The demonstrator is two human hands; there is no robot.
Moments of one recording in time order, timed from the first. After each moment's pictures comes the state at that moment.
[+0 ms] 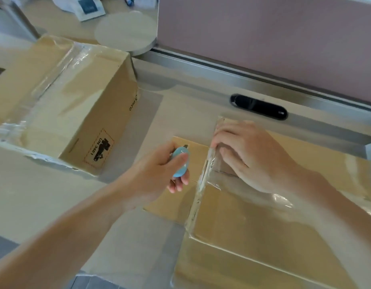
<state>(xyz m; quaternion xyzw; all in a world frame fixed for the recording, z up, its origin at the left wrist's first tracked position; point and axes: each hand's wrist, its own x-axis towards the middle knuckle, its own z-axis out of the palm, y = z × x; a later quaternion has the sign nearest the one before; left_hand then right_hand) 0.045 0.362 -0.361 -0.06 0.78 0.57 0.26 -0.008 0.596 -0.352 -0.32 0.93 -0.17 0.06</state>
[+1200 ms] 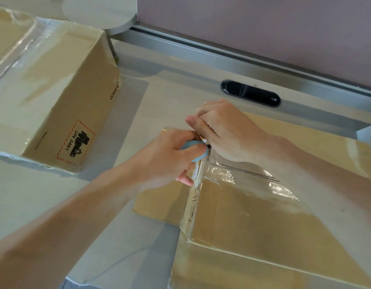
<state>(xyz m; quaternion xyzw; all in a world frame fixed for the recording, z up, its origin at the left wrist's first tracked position) 0.011 0.394 -0.383 0.03 0.73 0.60 0.31 -0.056 0.565 -0.385 -0.36 0.91 -0.20 0.05</state>
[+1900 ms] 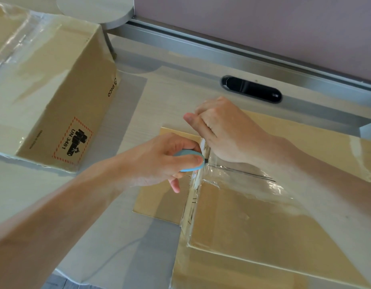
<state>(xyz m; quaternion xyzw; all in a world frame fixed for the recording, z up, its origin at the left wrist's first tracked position) 0.005 0.376 -0.389 0.14 0.73 0.56 0.38 -0.048 0.560 -0.383 -0.33 0.93 -0.18 0.03</state>
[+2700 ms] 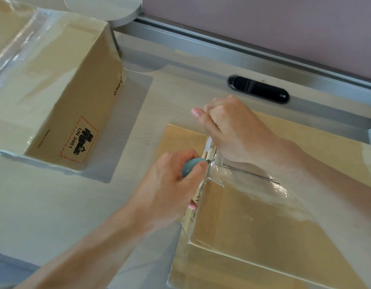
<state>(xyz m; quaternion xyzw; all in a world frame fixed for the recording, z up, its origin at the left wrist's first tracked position) 0.058 0.395 -0.387 -0.03 0.78 0.59 0.21 -0.050 0.552 -0.383 -0.29 0.94 -0.20 0.02</state>
